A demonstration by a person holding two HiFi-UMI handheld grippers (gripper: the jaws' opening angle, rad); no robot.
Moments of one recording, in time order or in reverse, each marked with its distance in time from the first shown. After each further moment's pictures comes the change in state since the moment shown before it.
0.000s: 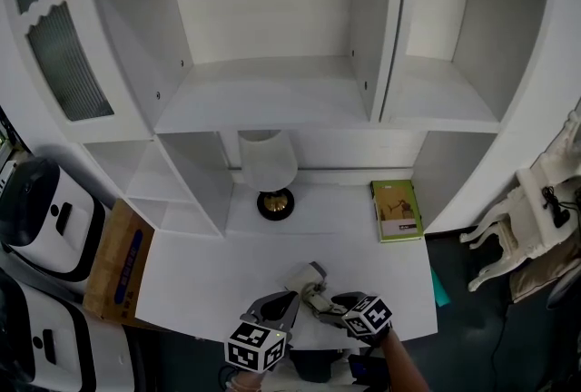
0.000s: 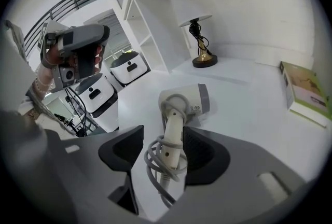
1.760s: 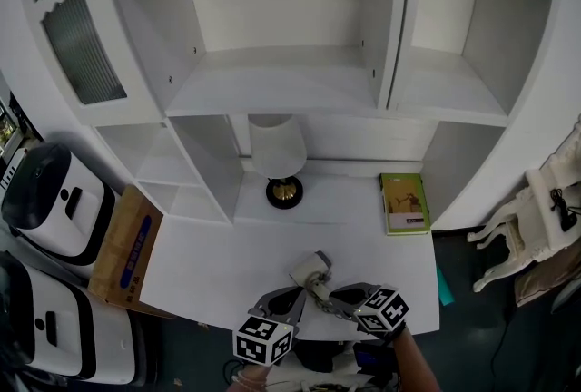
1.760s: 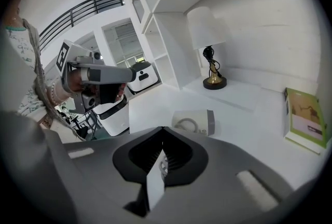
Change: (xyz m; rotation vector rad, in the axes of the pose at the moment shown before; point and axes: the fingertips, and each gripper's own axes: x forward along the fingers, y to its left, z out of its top) left arm 0.001 -0.010 -0.022 -0.035 0.007 0.047; right arm -0.045 0.027 0.036 -0.130 -0.127 0.057
